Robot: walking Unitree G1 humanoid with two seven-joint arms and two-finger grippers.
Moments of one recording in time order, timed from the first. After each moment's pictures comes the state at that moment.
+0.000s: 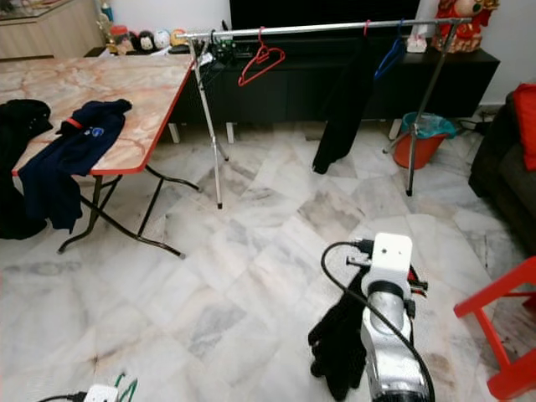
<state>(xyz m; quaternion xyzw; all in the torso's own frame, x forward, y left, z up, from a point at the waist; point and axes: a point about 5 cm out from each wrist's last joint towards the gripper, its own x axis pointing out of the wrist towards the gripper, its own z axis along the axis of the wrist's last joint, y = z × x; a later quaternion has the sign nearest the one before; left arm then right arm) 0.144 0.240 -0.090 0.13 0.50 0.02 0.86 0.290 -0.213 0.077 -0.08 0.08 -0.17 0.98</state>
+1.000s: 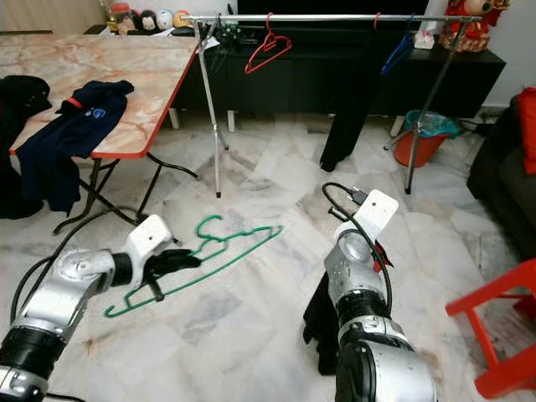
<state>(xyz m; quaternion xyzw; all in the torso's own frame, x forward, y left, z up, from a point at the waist) 0.309 0.157 0.126 0.19 0.15 -0.47 0.85 0.368 -0.176 0.096 0.19 0.16 -0.22 0.94</state>
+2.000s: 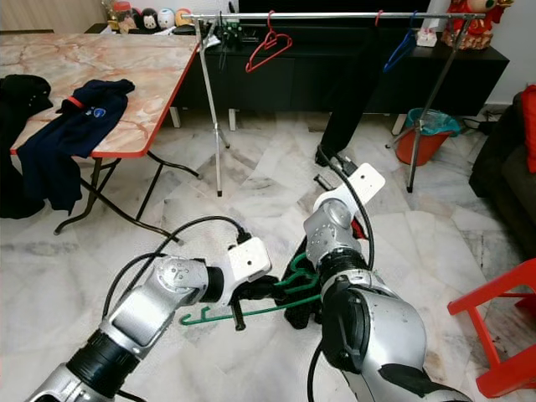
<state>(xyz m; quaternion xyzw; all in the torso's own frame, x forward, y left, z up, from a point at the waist) 0.279 0.031 0.121 0.24 0.16 -0.55 0.78 0.396 -0.141 0.138 0.29 0.15 -0.21 0.92</state>
